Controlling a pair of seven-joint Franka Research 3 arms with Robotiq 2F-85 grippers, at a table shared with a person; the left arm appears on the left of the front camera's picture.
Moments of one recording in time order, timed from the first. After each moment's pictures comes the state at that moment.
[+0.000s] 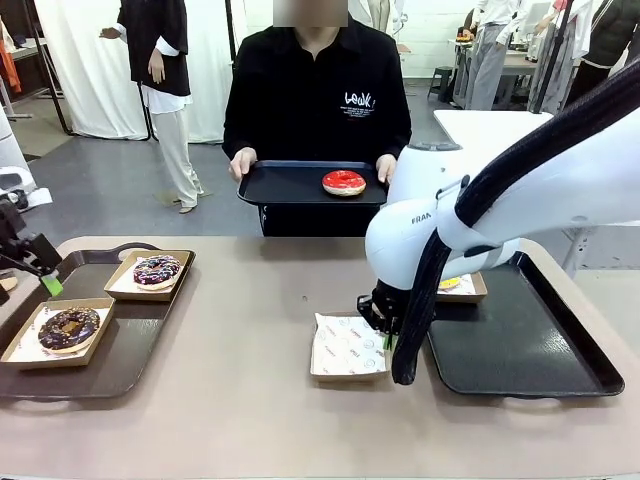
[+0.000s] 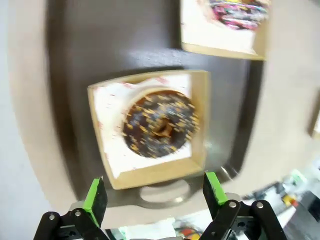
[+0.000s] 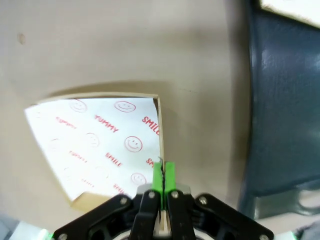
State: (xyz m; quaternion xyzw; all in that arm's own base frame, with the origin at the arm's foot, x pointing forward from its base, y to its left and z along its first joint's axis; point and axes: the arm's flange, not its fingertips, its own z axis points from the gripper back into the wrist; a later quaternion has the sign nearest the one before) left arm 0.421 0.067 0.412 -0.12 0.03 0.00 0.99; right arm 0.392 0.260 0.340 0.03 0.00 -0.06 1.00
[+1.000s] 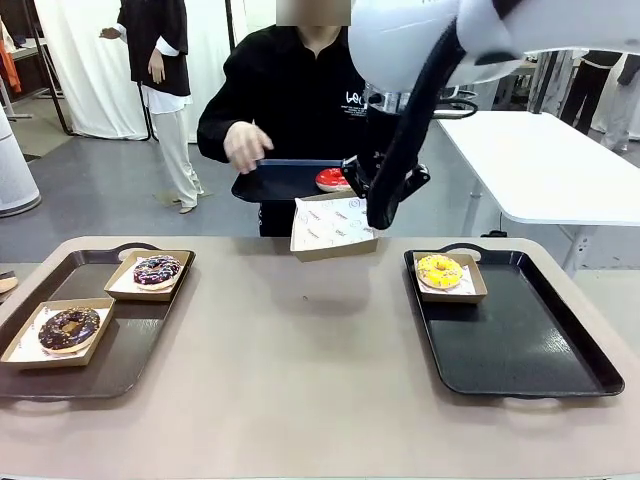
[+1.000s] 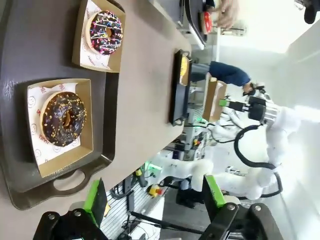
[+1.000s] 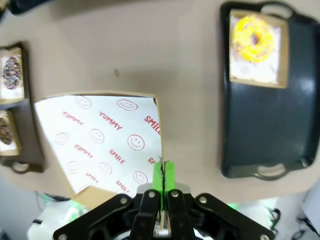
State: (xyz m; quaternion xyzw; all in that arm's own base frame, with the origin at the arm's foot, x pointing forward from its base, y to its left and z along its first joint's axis) left arm 0.386 0.222 0.431 -0.54 -0.03 0.07 0.84; right arm 0.447 0.297 0.549 0.03 -0.04 -0.02 1.00
